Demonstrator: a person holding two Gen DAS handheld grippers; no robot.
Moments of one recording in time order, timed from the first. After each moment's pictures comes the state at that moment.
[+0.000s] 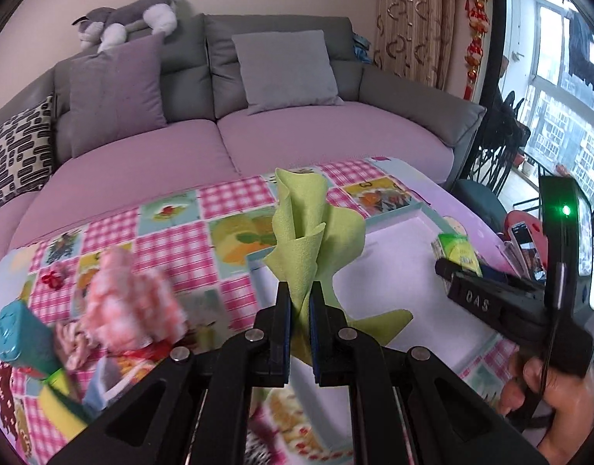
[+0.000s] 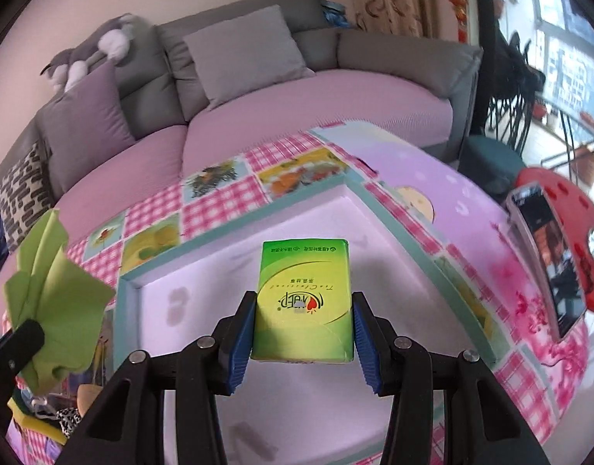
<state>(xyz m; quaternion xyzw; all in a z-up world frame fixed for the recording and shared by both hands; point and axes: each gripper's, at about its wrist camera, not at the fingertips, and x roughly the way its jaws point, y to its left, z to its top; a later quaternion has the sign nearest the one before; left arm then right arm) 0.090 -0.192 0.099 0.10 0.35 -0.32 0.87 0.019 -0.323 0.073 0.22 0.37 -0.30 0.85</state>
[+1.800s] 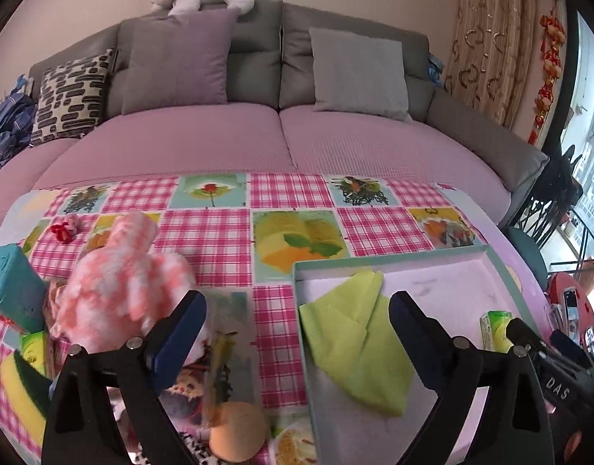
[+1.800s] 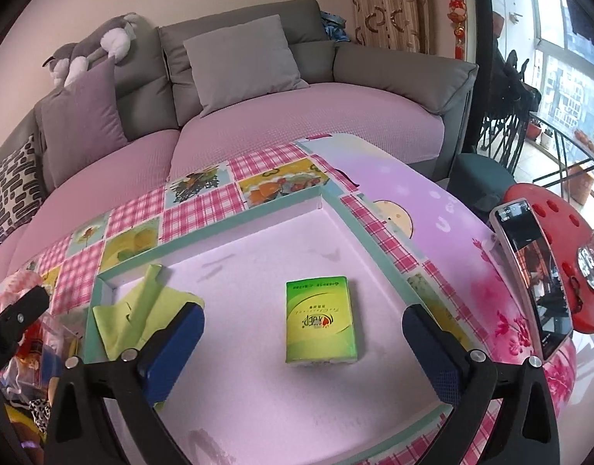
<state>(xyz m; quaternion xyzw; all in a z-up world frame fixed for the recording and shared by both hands) 0.143 -0.190 0.058 0.02 0.37 -0.22 0.90 0.010 -0.329 0.074 0.17 0.36 -0.31 0.86</state>
